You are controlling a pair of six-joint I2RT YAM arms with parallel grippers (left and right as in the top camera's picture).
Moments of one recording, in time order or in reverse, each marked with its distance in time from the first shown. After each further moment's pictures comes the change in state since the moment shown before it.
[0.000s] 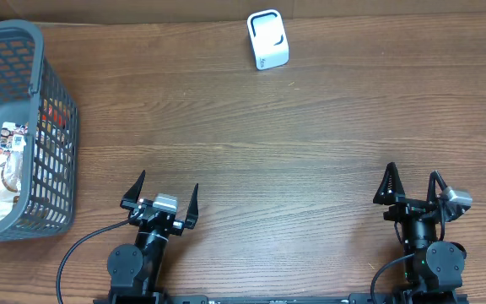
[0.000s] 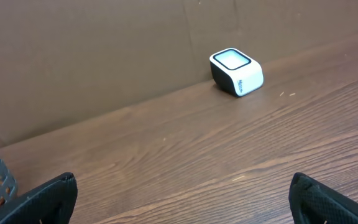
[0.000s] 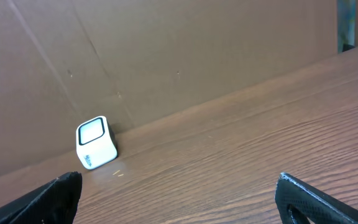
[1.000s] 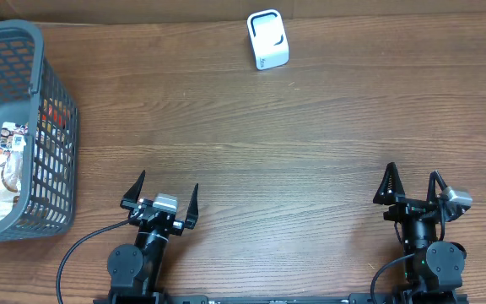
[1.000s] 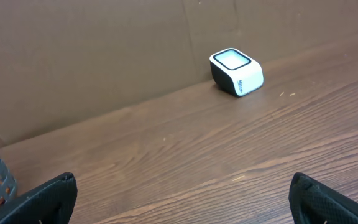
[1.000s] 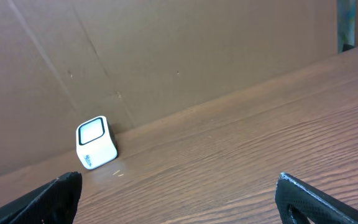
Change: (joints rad) left arm 0.000 0.000 0.000 0.000 0.000 0.000; right arm 0.000 0.000 0.000 0.000 0.000 0.000
